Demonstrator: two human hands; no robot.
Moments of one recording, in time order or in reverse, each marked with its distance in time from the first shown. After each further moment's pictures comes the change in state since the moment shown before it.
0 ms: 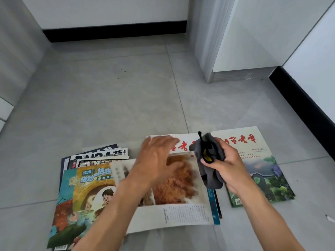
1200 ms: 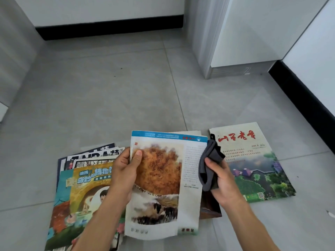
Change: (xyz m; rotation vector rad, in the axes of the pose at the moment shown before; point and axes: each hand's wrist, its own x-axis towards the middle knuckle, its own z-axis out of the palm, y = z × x) left_hand -0.031 -0.025 0.020 -1.244 0.352 -0.723; right_hand -0.006 0.065 0.009 0.618 0.164 0.245
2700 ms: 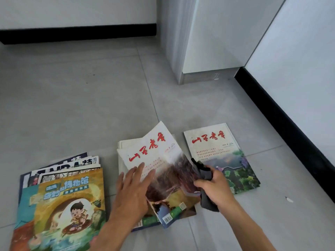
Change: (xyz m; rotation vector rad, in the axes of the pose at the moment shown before) left_hand -0.016 -0.067 0.024 1.502 -0.359 0.640; right_hand -0.027 -0.033 -0.055 -1.018 0.286 0.022
